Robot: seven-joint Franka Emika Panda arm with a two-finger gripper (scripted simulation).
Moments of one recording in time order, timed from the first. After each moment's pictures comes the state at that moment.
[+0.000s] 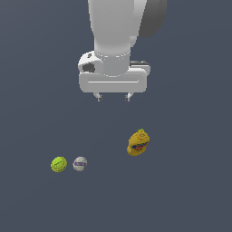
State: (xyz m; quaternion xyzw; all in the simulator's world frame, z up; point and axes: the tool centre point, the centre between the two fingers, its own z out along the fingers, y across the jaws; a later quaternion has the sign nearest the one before) arm 0.000 -0.008 0.323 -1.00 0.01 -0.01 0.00
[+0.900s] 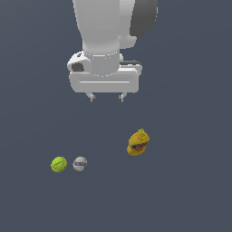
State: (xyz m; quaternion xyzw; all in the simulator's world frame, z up) arm 0.005 -0.031 0.326 -1.00 0.02 -0.02 0.01
